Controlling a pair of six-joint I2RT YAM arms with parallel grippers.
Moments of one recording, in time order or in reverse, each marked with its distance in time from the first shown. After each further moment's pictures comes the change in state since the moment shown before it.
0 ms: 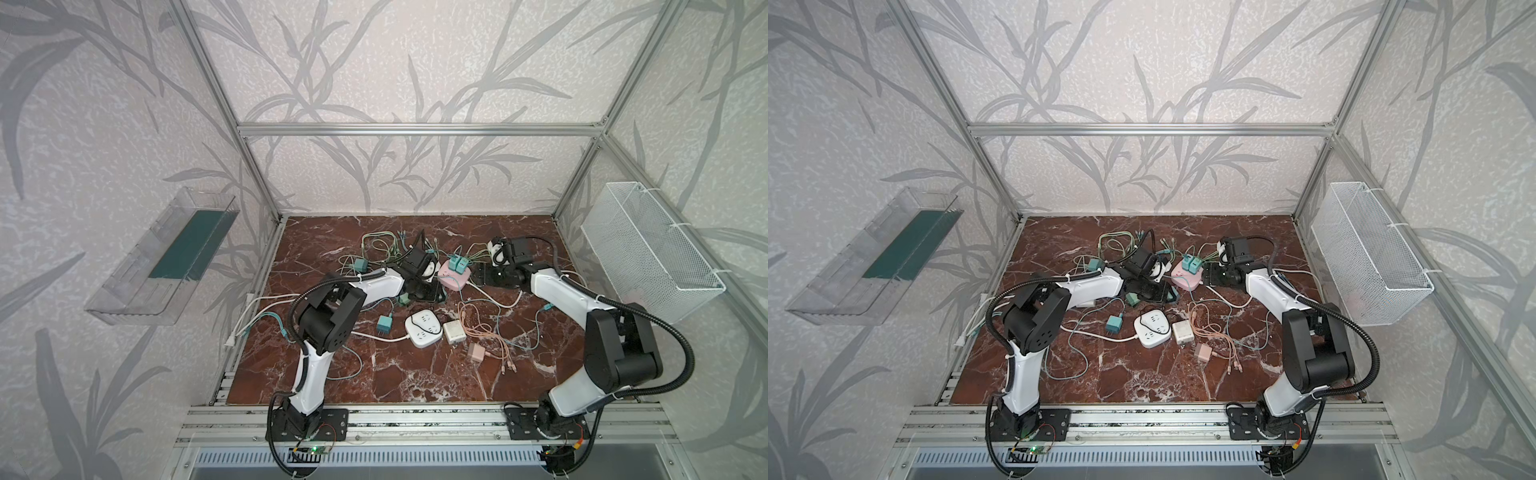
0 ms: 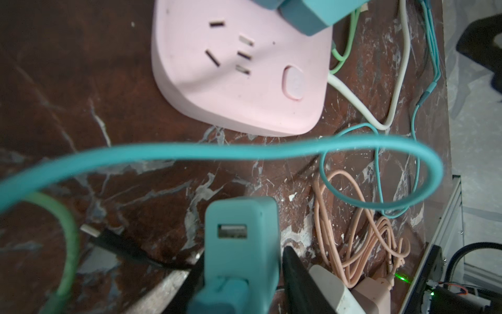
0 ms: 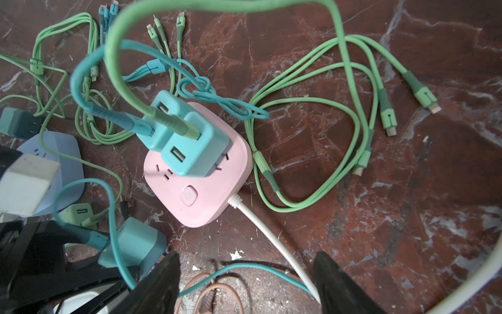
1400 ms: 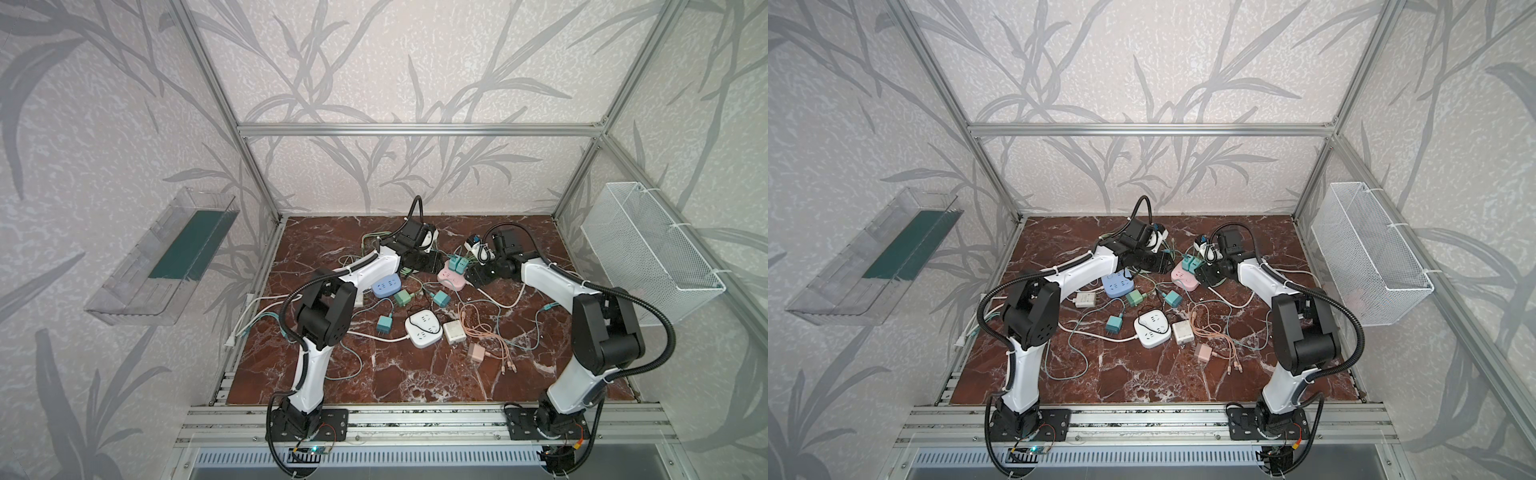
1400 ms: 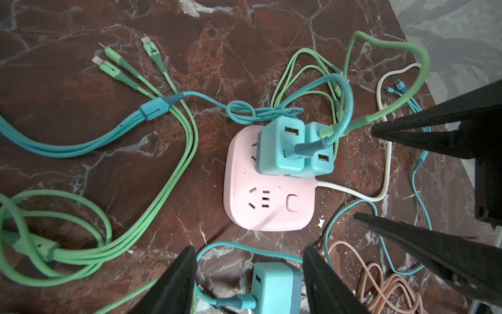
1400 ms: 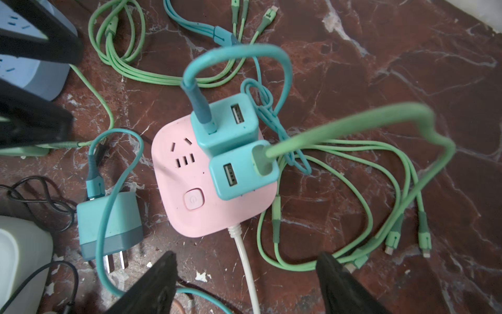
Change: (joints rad) left arm 0.070 0.043 0.309 -0.137 -0.138 0.175; right arm 0.024 0.139 0.143 -0.030 -0.049 -0.604
